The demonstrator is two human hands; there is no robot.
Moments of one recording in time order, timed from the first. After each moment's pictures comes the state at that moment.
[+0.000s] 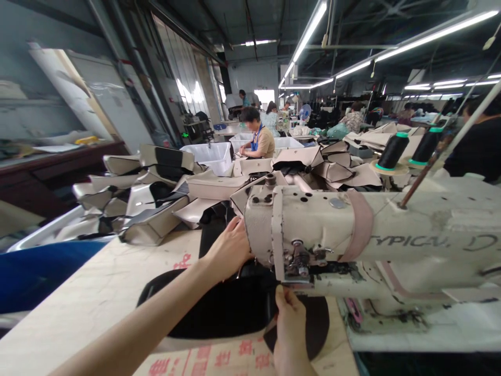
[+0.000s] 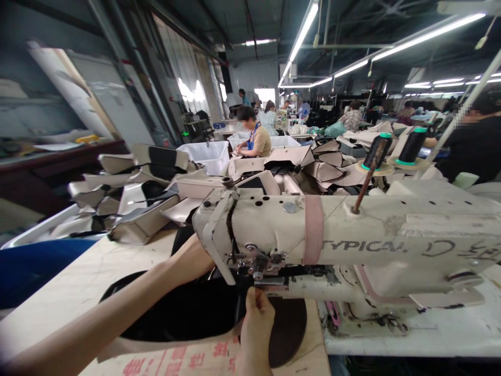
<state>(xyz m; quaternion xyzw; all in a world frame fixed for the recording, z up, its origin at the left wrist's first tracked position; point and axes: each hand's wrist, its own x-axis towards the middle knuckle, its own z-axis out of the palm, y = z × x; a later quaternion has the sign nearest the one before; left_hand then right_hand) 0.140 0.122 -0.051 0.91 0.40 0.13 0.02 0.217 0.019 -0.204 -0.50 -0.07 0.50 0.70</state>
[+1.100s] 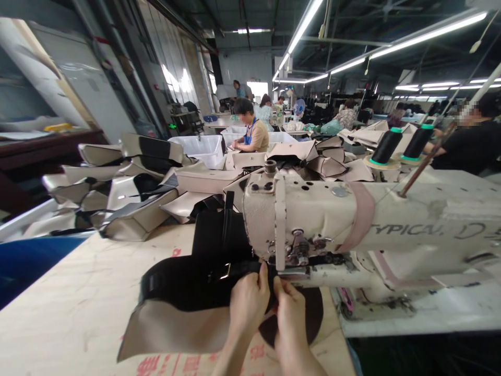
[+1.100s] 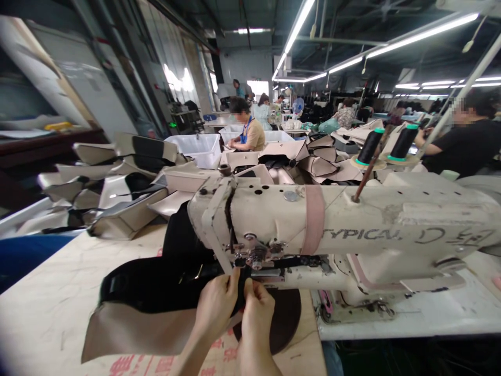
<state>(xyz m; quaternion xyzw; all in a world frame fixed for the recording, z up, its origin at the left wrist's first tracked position) 0.171 0.055 -0.149 0.73 0.64 0.13 0.18 0.228 0.016 -0.200 -0.51 -0.07 0.51 0.69</state>
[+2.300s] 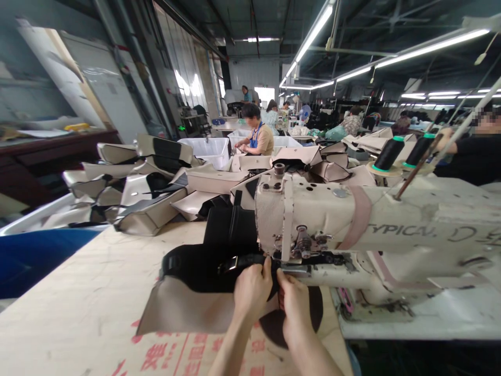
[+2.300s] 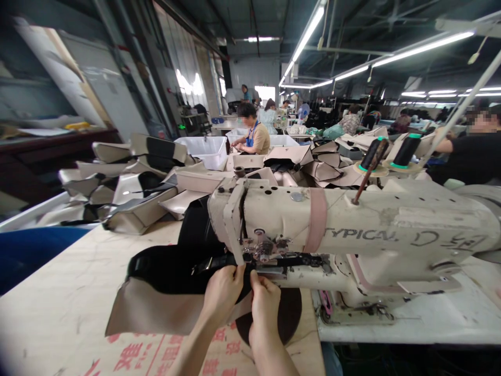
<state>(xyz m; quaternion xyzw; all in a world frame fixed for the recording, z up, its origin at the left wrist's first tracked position) 0.172 0.056 -0.137 0.74 0.65 0.09 0.17 0.239 0.016 -0.189 -0.53 -0.15 0.51 0.66</state>
